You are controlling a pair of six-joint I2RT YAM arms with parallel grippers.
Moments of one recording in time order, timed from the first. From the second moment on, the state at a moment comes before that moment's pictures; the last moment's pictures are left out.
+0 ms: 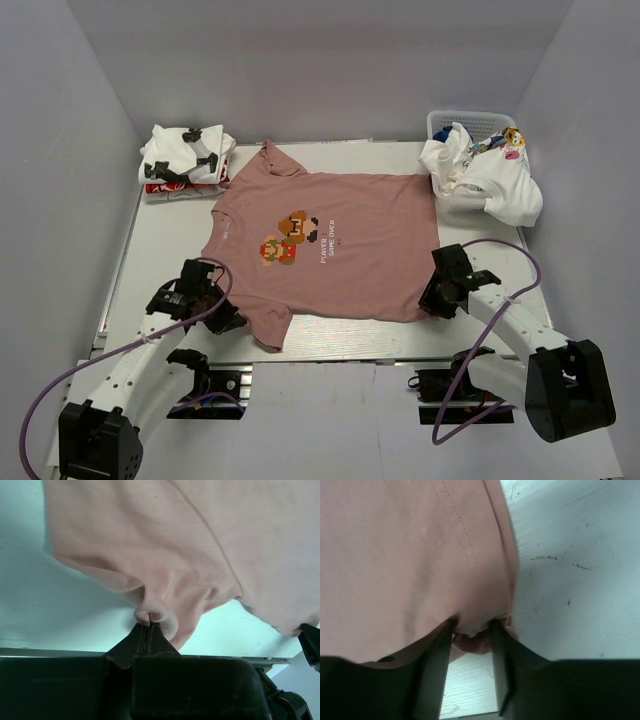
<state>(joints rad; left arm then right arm) -0.23 0.80 0.45 -0.81 0.18 -0.93 0.31 1.07 0.49 -0.62 0.11 0.73</state>
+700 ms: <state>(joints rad) -0.21 1.11 0.83 -0.67 0.16 -0.89 0.30 1.26 0.76 -0.59 0.10 0.65</state>
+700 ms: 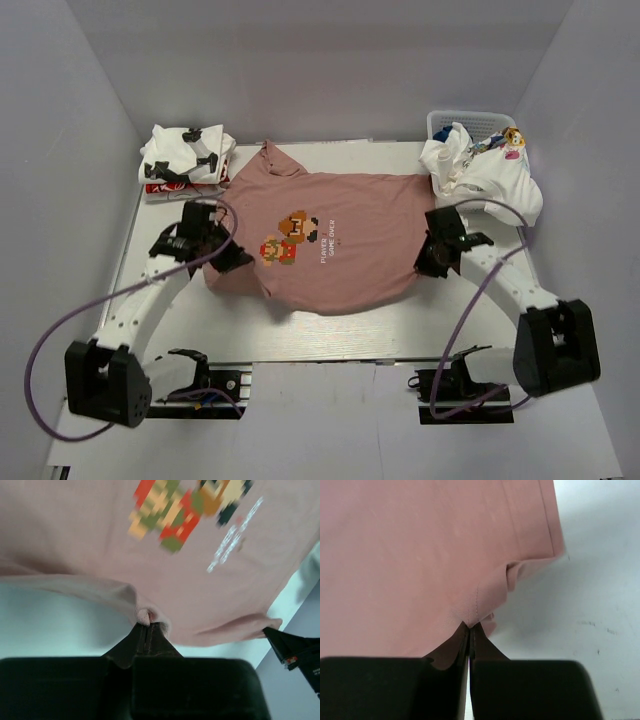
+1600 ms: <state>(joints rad) -0.16 1.84 1.37 -0.71 -0.08 -0.80 0.32 1.52 1.14 -0.59 0.13 0.50</state>
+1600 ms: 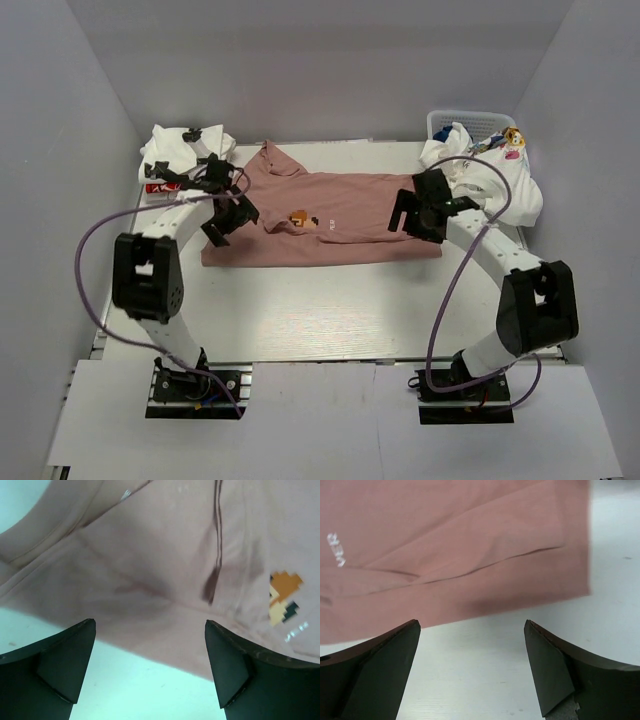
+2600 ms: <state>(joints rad) -0.17 1.71 1.03 -0.47 -0.15 -0.78 0.35 2.12 1.62 -0.45 0.07 0.38</state>
